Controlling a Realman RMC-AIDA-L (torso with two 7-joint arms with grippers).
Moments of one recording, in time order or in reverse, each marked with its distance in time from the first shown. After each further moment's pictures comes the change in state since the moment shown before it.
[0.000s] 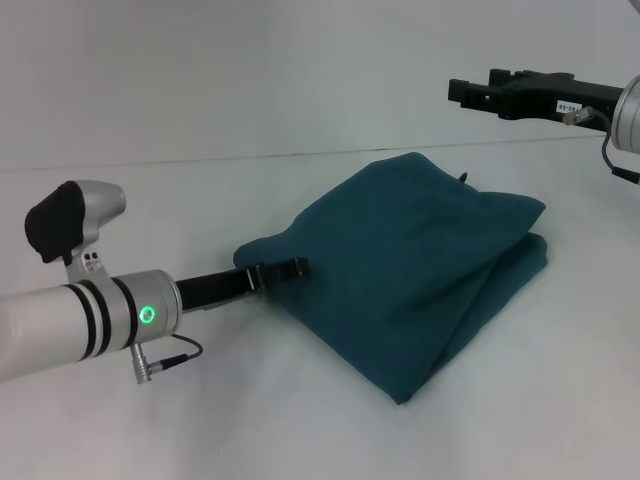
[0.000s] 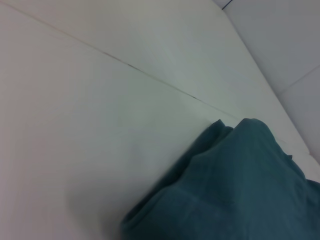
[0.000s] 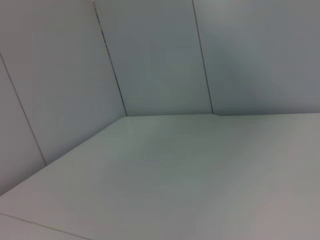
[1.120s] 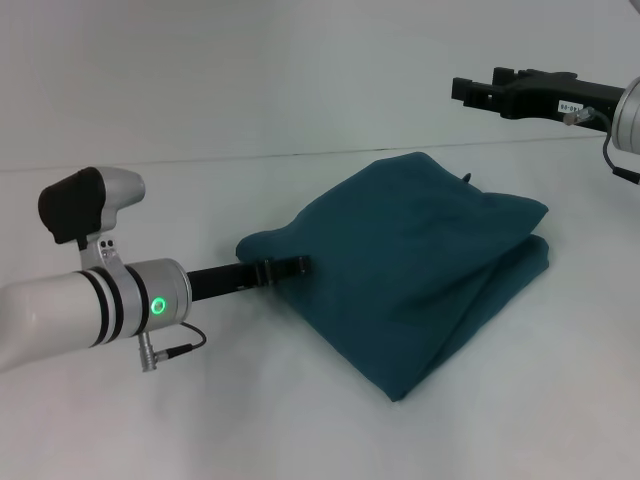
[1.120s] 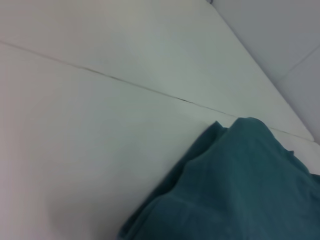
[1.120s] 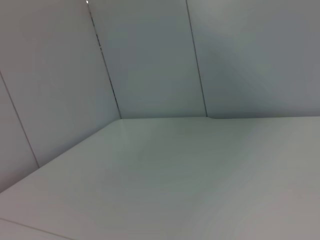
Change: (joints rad) left arm -0.026 -0.003 0.040 0.007 -0.002 -0.045 0.061; right arm 0.001 0.008 0.014 0.005 0.000 0.018 -0.023
